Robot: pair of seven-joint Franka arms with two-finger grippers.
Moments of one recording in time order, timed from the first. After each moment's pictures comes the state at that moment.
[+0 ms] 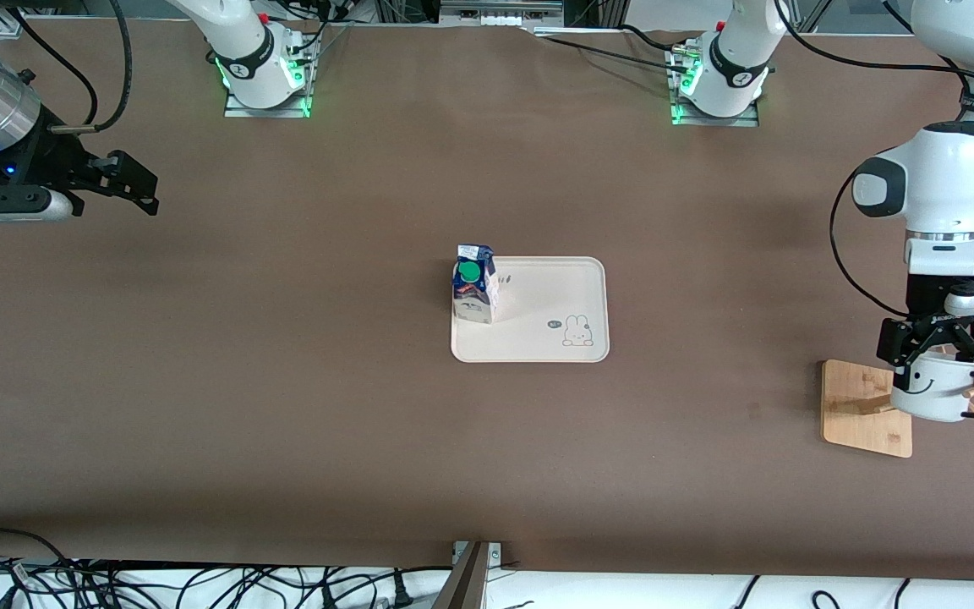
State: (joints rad) left arm 0.19 0.29 -0.02 -2.23 -0.01 3.51 0.00; right arm 0.21 -0.01 -0.07 -1.64 -0.01 1.65 0.11
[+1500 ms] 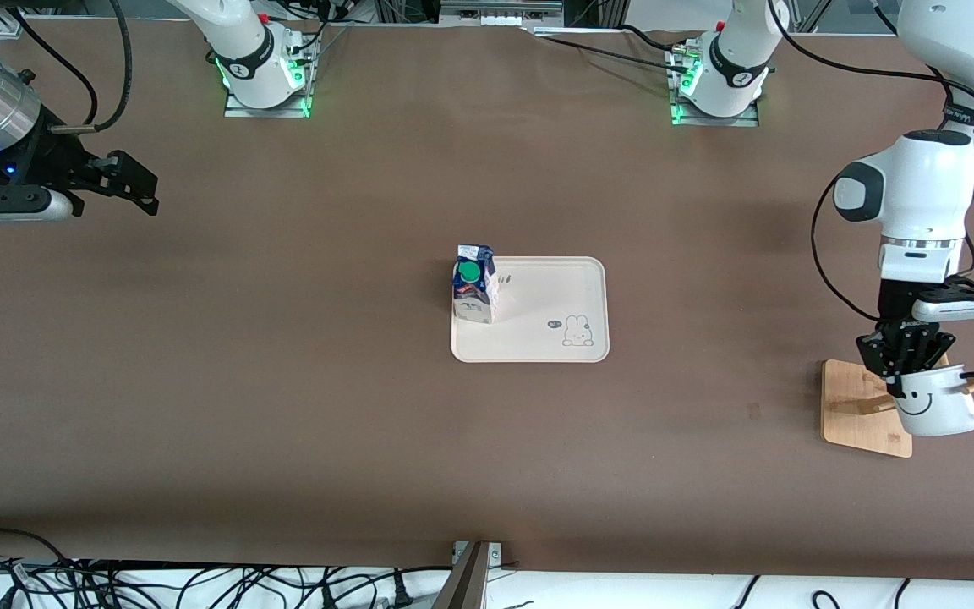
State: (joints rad) left arm 0.18 0.30 -0.08 -2.23 -0.01 3.51 -0.01; right arm 0.21 -0.01 -0.07 -1.64 -0.01 1.65 0.11
